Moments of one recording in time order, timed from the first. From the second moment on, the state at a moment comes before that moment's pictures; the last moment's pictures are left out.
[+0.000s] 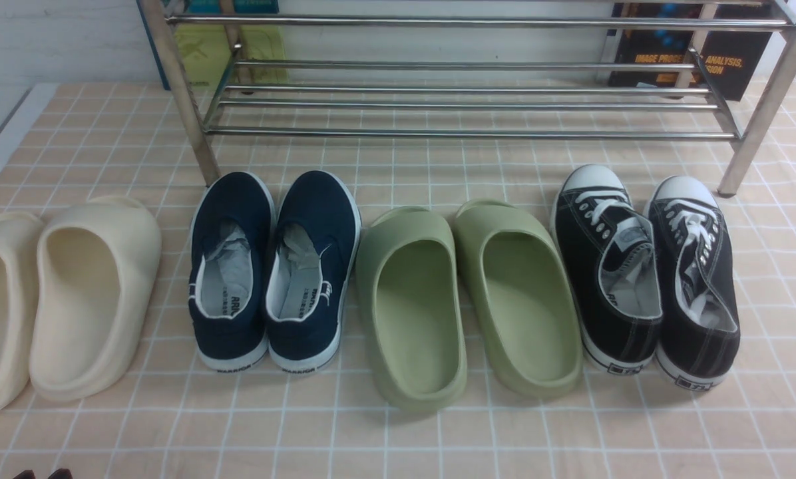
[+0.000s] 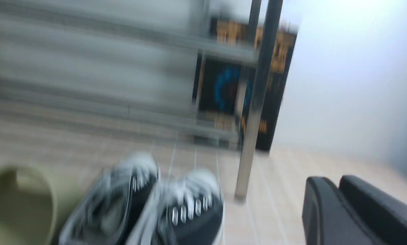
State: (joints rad) right arm -0.04 -0.01 0.02 -0.03 -0.21 -0.05; left arm -0.09 -0.01 0.02 -0.04 0.38 -0.06
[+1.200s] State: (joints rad) right arm 0.18 1.20 -0.83 0.02 0.50 0.17; left arm -0.09 -0.01 0.02 -0.04 0.38 -0.06
